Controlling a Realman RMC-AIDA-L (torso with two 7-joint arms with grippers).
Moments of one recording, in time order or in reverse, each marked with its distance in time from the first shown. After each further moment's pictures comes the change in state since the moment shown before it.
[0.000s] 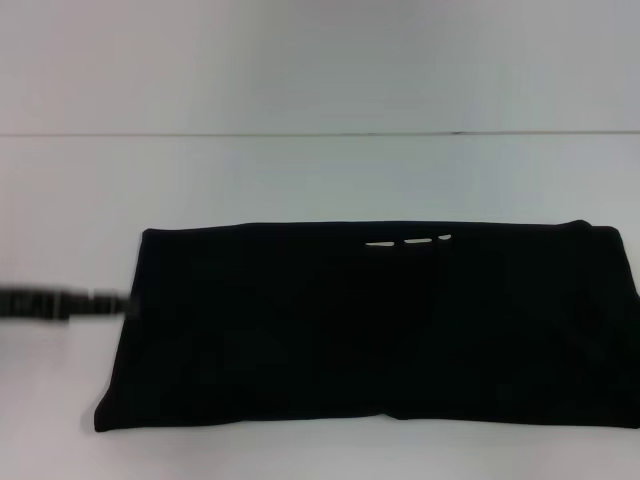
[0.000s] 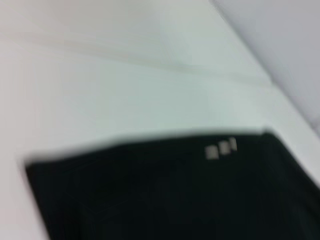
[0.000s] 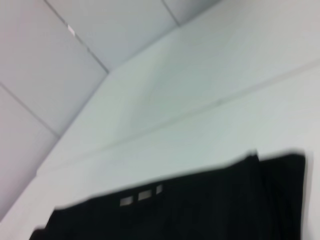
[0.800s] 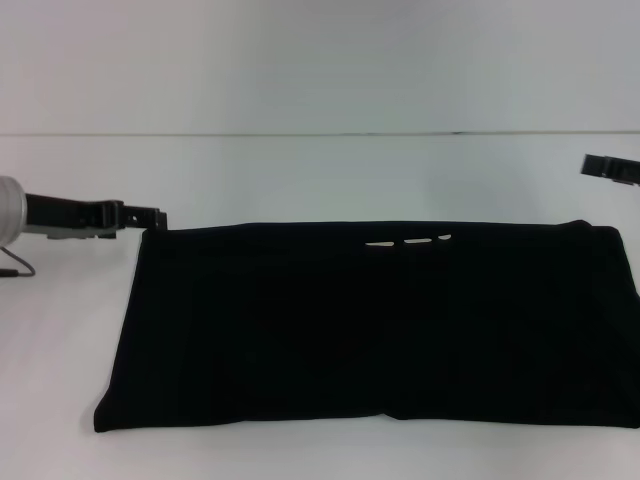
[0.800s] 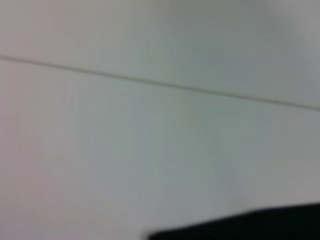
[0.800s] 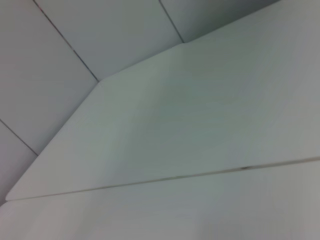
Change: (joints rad) left arm -0.167 0.017 0.246 -0.227 0.073 -0.613 -0.312; right arm 0.335 0.048 -0.165 -0.007 -0.033 0.359 0.206
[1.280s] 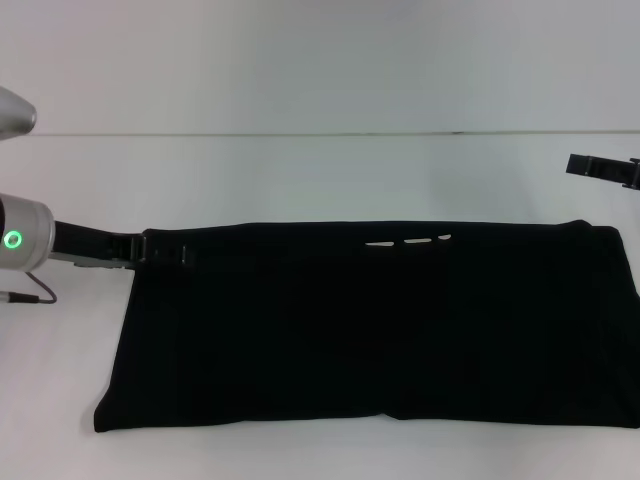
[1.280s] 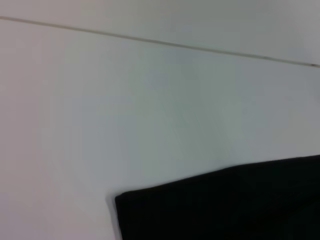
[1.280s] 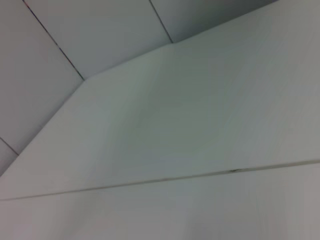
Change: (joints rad) left arm 0.006 -0.019 0.083 -0.005 0.001 0.046 -0.001; right arm 0.021 0.016 -0.032 0.034 0.005 0.102 -0.020
